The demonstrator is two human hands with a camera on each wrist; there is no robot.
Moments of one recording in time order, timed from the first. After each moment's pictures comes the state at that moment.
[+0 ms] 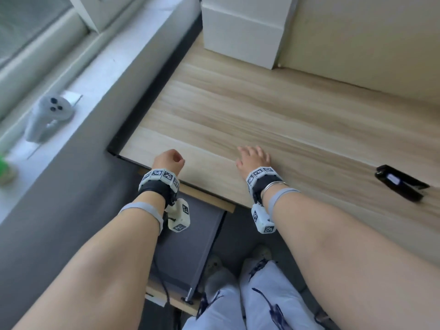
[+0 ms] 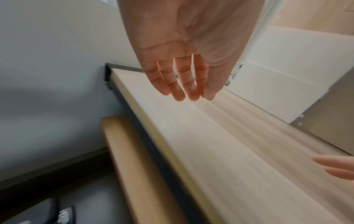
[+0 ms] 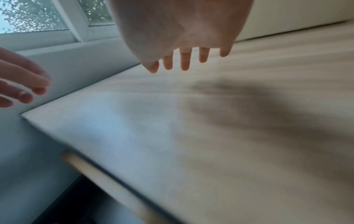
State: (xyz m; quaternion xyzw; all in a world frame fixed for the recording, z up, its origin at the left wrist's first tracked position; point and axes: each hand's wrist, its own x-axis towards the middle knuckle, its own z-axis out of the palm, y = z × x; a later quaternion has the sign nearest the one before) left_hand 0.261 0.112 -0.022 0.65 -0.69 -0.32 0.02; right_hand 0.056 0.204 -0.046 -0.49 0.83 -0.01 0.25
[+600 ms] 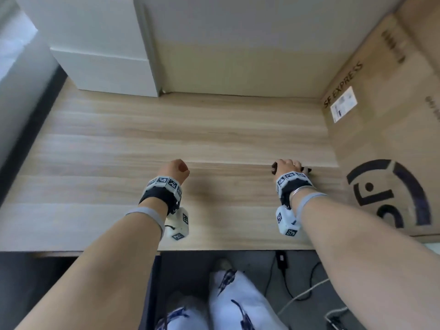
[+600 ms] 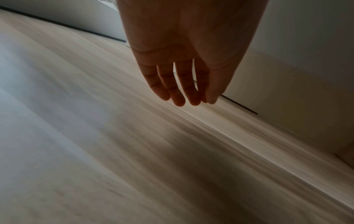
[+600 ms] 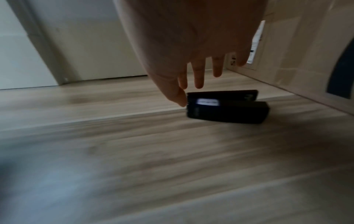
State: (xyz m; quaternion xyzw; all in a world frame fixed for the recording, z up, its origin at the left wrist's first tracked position) left_hand -0.013 0.158 -0.034 0.46 -0.80 -0.37 -0.06; right_hand -0.214 0.373 -0.011 -0.18 0.95 0.11 0.24
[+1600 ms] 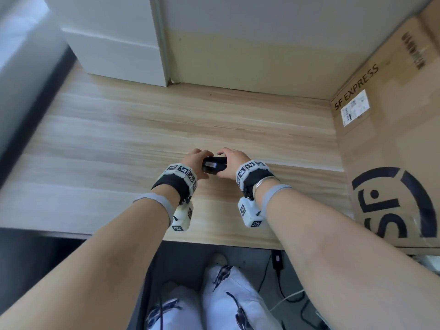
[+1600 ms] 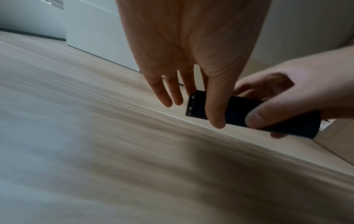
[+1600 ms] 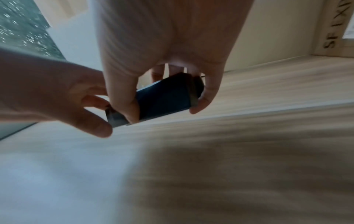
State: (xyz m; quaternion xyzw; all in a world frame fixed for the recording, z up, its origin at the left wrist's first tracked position) left_hand -0.034 0.182 -0.020 0.32 -0.88 -0.33 -0.13; right_hand -0.141 0.277 0.002 -0.40 0.85 -0.05 0.33
